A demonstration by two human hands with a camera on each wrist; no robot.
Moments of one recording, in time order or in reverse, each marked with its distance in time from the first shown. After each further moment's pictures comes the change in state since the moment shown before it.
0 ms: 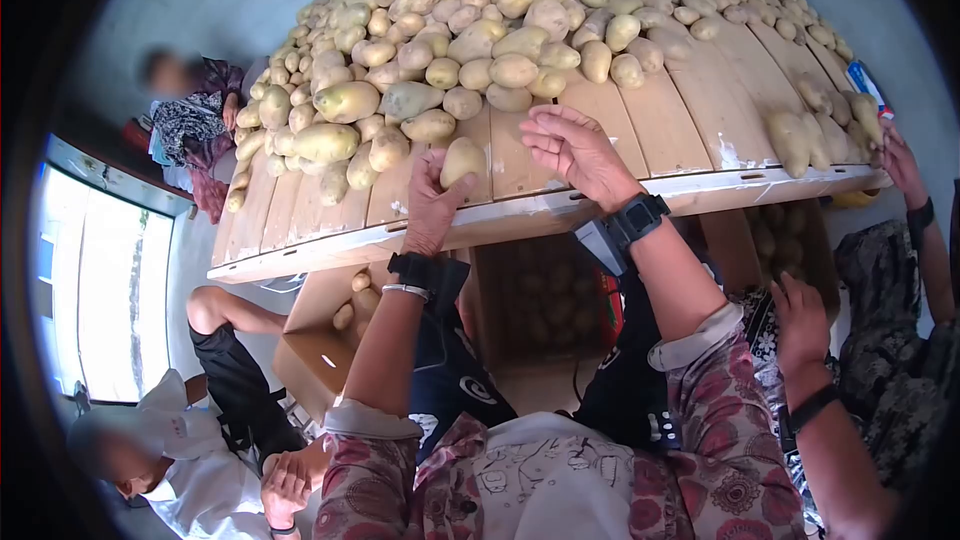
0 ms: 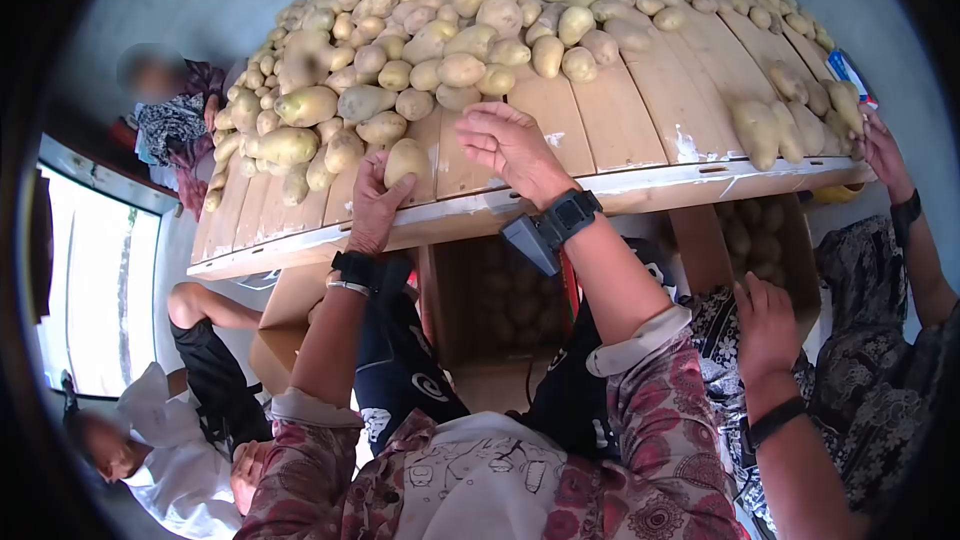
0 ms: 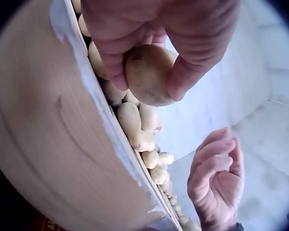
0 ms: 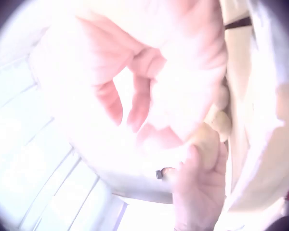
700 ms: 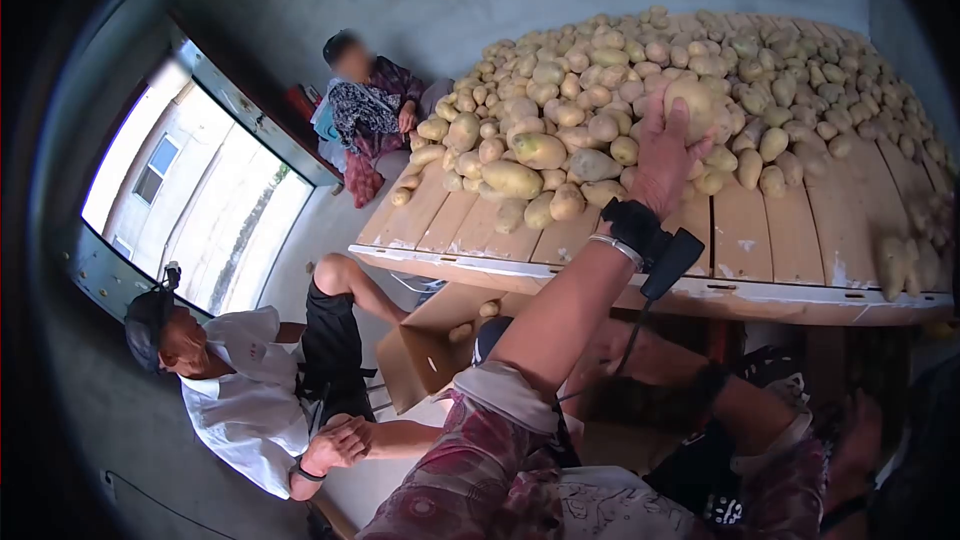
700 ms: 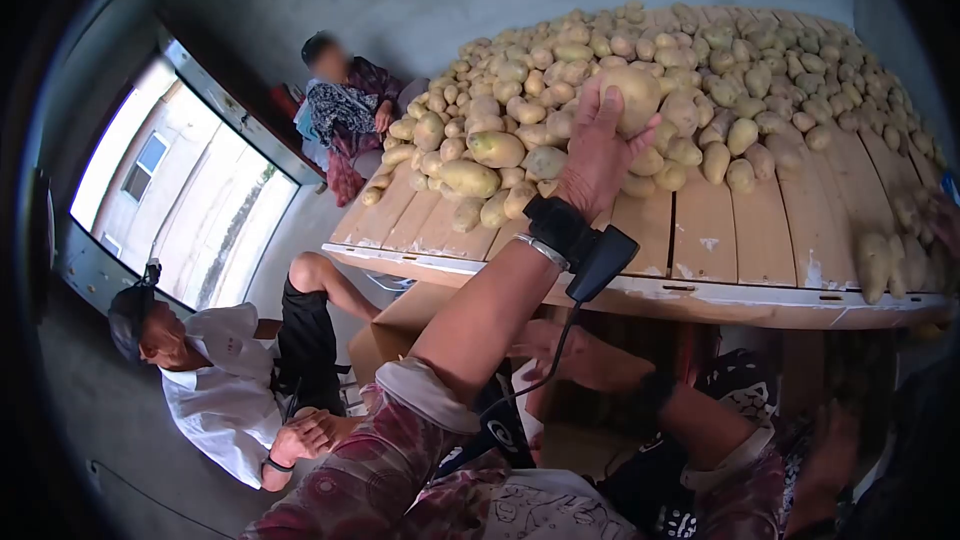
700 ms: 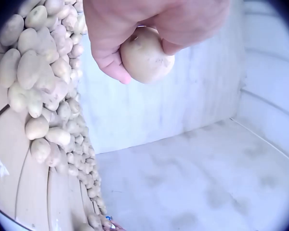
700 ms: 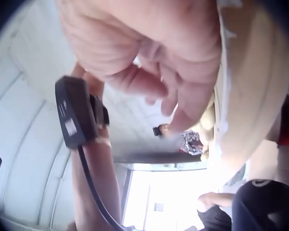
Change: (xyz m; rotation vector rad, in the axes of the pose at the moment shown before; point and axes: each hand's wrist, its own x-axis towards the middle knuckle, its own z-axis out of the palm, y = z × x) left_hand 0.088 0.135 0.103 -0.450 -0.077 0.067; right_hand -0.092 0.053 0.073 0.035 -0.842 0.489
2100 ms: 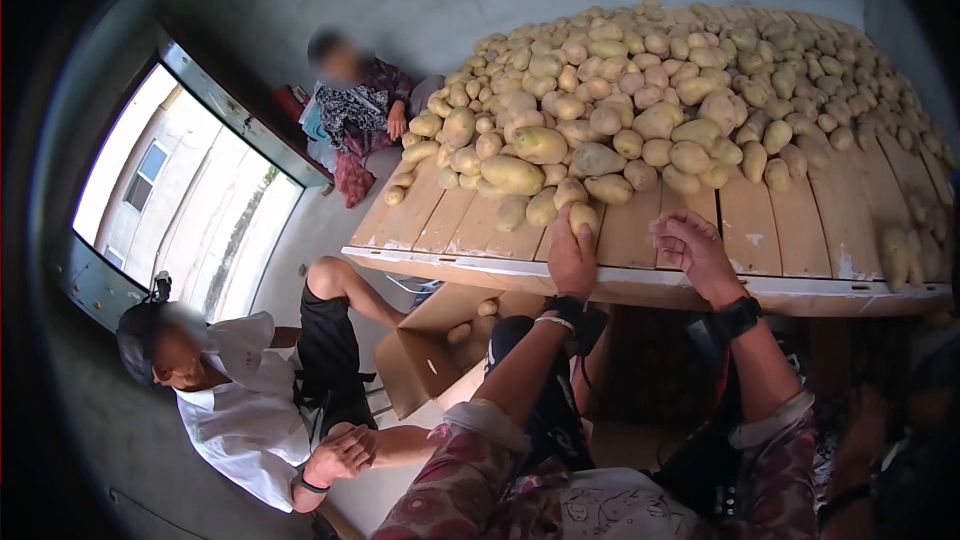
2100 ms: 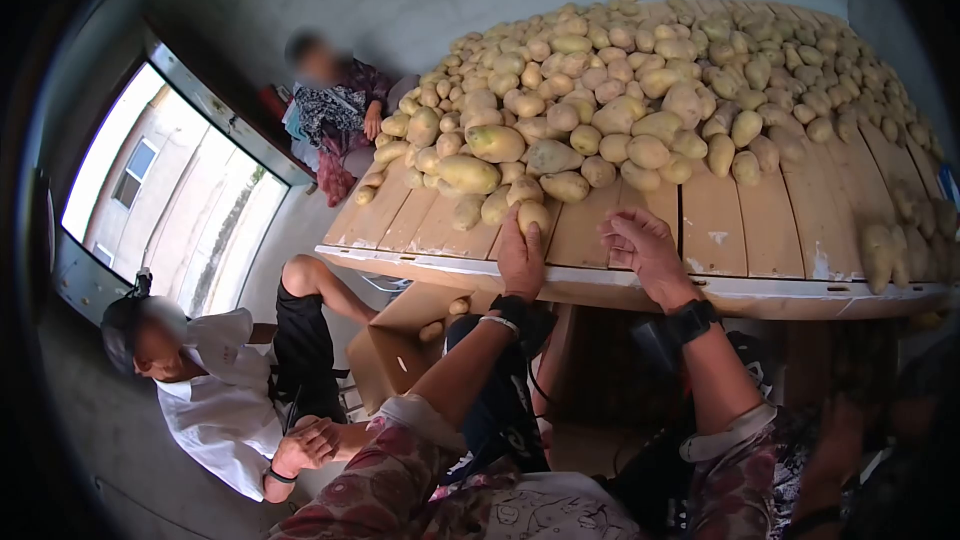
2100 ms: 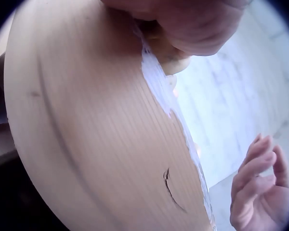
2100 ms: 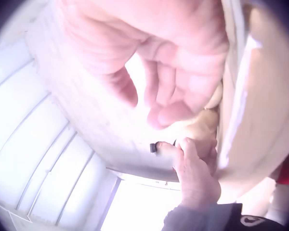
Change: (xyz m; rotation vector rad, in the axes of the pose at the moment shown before) left_hand -0.119 -0.062 -0.178 1.285 0.528 0.264; right_hand 0.018 -0.044 -0.091 -0.167 0.689 -0.333
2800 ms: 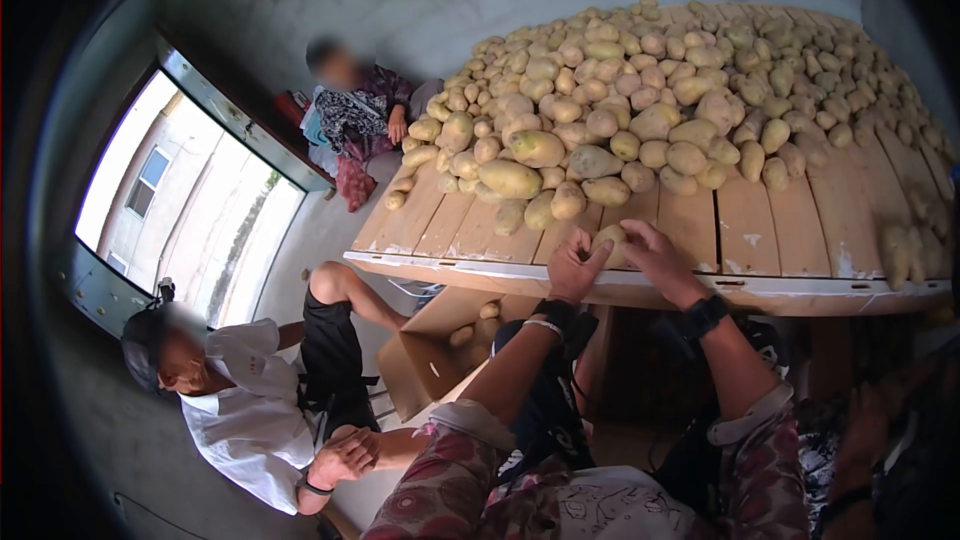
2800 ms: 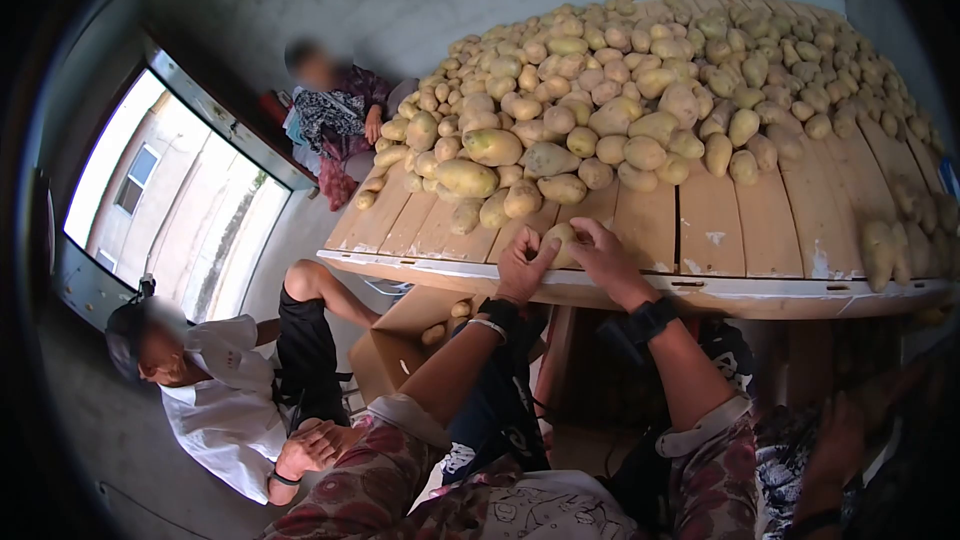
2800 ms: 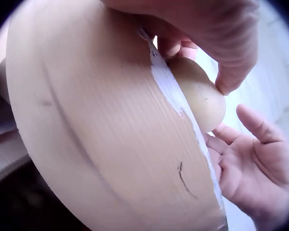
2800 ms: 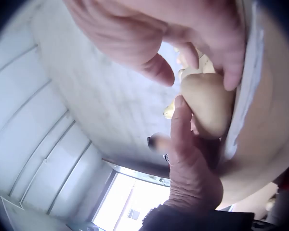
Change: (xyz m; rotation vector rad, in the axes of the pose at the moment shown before) left_hand -0.001 -0.011 -0.003 -0.184 -0.240 -0.057; right_hand 0.031 0.046 0.015 -0.494 0.003 -0.146
